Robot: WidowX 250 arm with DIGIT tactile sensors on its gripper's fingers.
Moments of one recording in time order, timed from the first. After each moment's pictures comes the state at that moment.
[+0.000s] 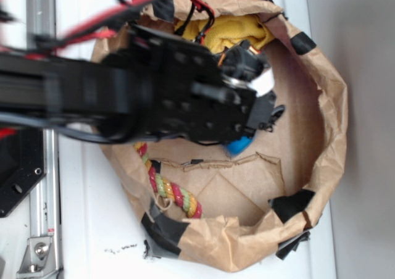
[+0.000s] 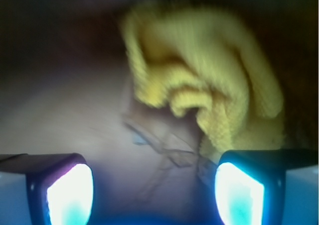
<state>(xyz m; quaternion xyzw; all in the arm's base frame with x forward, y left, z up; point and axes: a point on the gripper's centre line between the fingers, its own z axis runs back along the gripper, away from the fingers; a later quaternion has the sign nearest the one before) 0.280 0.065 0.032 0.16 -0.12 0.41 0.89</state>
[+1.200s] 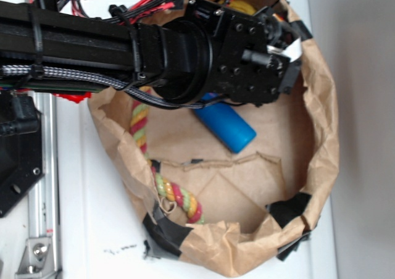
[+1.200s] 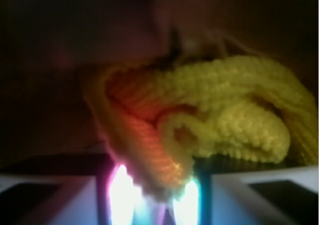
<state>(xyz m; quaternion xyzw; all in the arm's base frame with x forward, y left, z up) 0.281 0.117 0.017 0.20 -0.10 0.43 0.87</state>
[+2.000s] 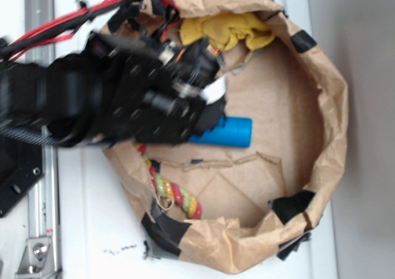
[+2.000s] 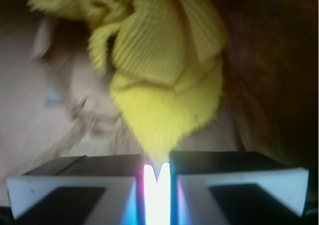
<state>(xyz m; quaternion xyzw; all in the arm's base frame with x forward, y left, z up) 0.235 0.072 0.045 0.19 -0.13 0.37 0.90</state>
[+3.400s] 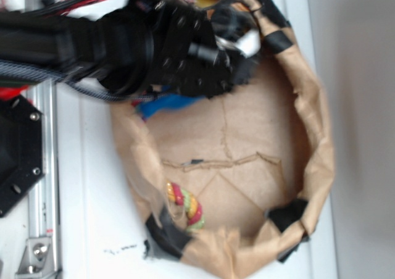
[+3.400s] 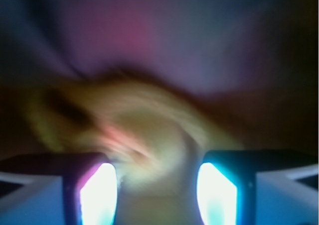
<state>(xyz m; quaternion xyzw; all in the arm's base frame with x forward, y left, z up) 0.250 0.134 0.032 0.22 -0.11 0.45 0.86</state>
